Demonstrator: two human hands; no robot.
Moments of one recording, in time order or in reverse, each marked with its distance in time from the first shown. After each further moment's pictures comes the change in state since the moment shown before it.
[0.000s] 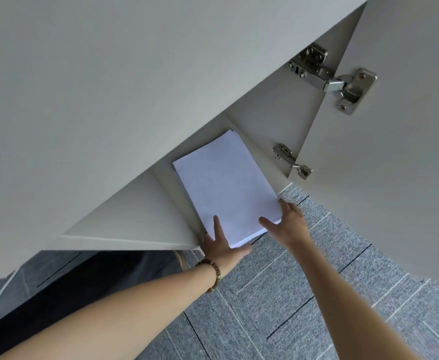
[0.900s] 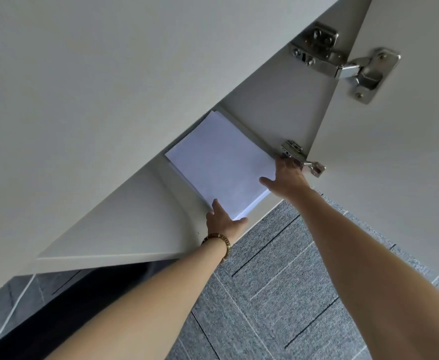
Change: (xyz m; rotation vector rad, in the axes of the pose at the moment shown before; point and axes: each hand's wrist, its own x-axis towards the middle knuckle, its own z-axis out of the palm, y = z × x) left_hand 0.039 0.044 -0.030 -0.016 0.137 -0.002; right_hand 0.088 -0.062 -0.032 -0.215 0.015 -0.126
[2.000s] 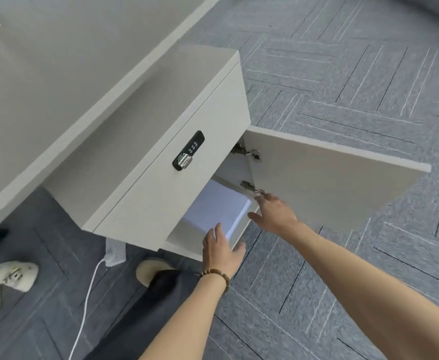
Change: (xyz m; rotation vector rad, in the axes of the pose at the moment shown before) left_hand -0.226 0.042 -0.092 0.467 0.115 0.525; right_hand -0.238 -0.044 -0.147 -0.066 0.126 -0.040
